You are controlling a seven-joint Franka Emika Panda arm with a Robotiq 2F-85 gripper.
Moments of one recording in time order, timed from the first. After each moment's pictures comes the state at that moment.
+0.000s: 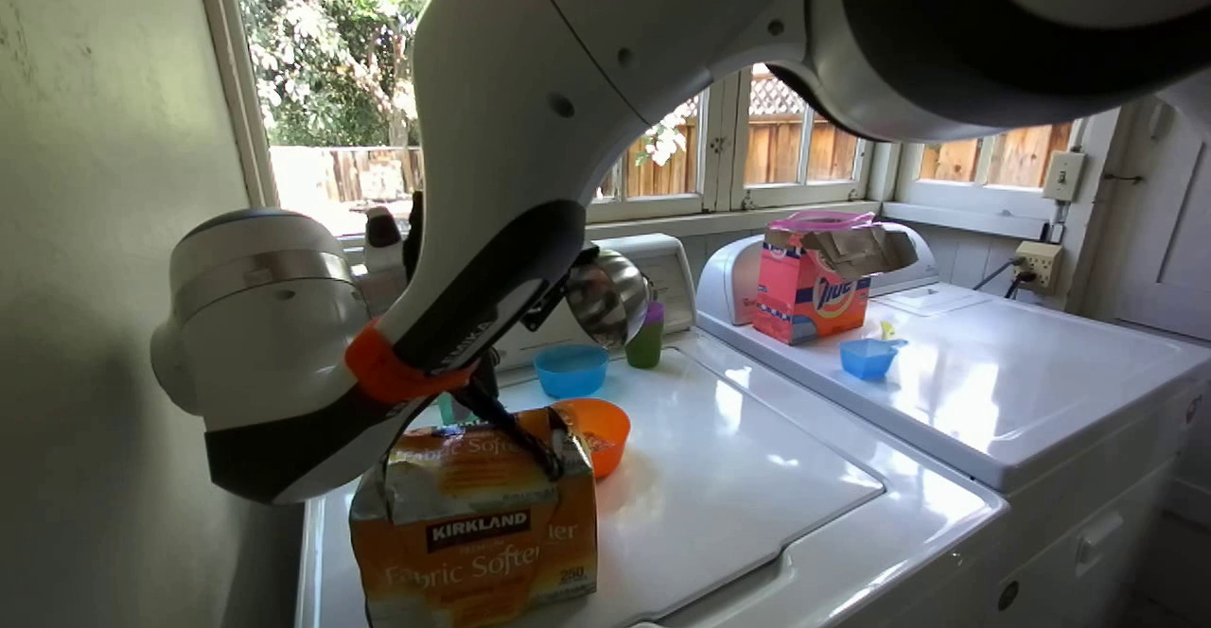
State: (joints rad) arm 0.87 0.80 0.06 -1.36 -1.27 0.88 0.80
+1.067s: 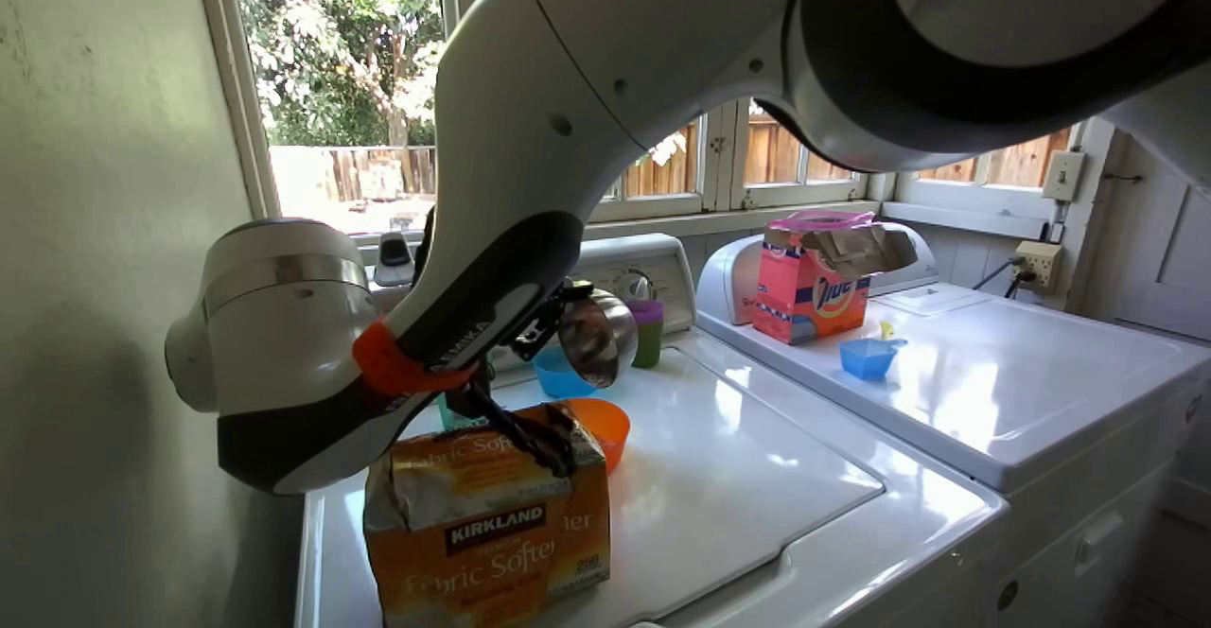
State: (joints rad) arm 0.78 0.85 0.16 -1.30 -1.25 0.96 0.73
